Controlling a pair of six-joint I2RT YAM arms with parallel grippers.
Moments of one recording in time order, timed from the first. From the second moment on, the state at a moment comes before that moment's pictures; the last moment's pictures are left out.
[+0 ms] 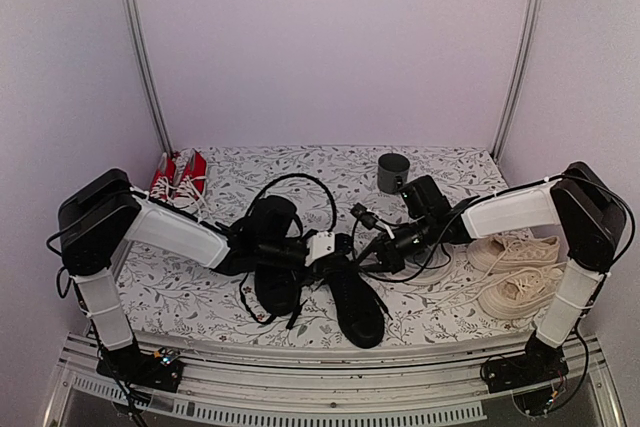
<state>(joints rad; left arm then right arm) -0.91 1.85 0.91 0.42 0.49 0.56 0.68 1.77 0.95 -0.02 -0.89 -0.02</state>
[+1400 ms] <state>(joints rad) -0.93 1.84 0.90 0.44 0.44 0.73 0.68 1.74 0.92 -0.03 -0.89 -0.04</state>
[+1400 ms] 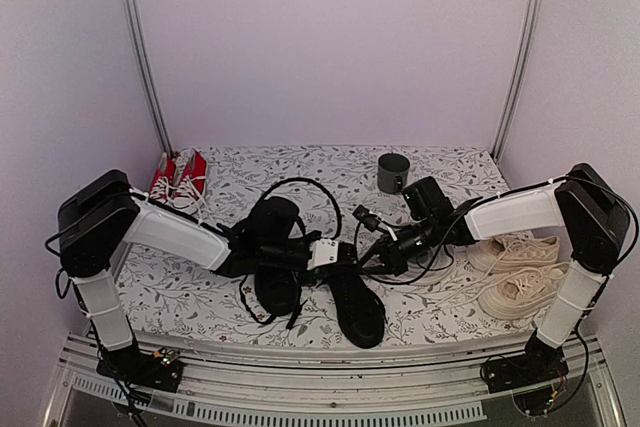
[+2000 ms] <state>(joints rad) -0.93 1.87 0.88 0.52 0.37 0.72 0.64 1.71 0.91 -0.04 -0.95 -0.04</state>
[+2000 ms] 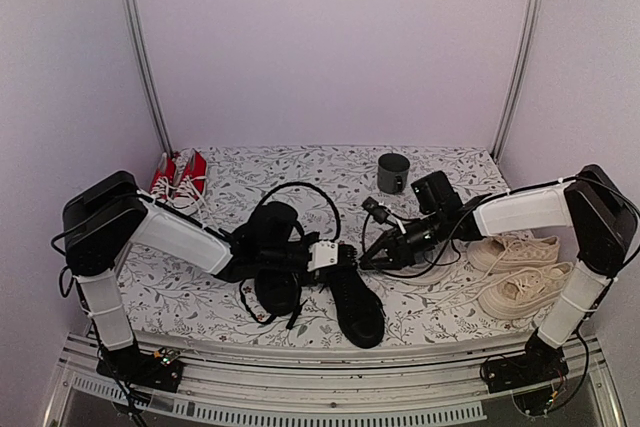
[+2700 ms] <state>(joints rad) -0.94 1.87 0.84 0.63 0.34 0.70 0.61 1.89 0.99 0.09 -1.08 0.02</state>
